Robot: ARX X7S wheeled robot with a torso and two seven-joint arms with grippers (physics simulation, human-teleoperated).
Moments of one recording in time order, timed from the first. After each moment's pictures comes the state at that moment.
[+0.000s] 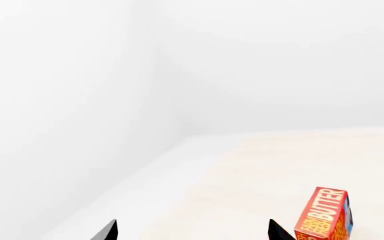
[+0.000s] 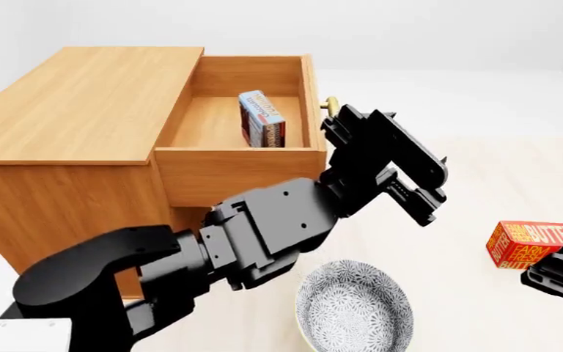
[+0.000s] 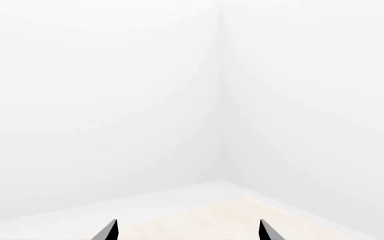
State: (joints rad) left arm -1.34 0.00 1.54 -0.54 -1.00 0.13 -0.21; right arm -0.23 0.70 0.12 -0.41 0.51 -0.10 0.71
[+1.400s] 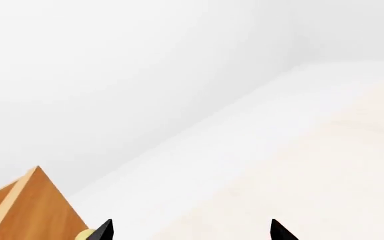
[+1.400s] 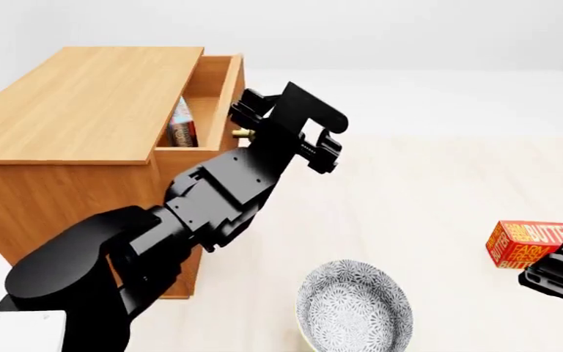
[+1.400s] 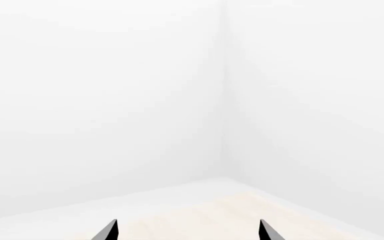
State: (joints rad) left arm -1.38 0.00 1.54 -0.95 -1.05 0.00 -0.27; right arm -0.23 0.70 0.12 -0.41 0.52 -0.08 0.69
